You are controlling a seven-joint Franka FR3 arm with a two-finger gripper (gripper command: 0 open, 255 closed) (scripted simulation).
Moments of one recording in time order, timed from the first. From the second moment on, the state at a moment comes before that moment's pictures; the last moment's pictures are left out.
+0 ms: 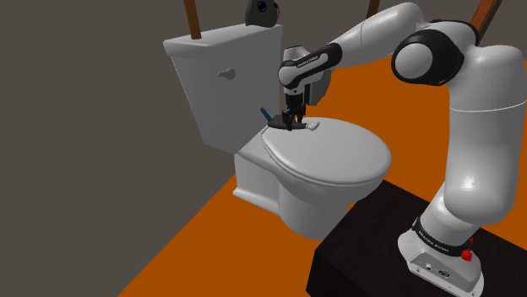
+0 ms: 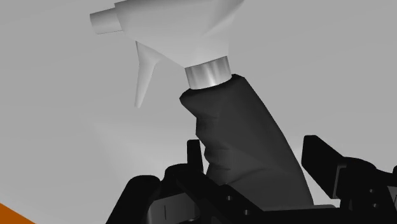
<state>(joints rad) 0.00 0.40 -0.13 -1.70 0.06 1.98 -0.17</state>
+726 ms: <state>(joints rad) 0.00 0.38 -0.13 -1.67 0.06 1.94 -0.17</state>
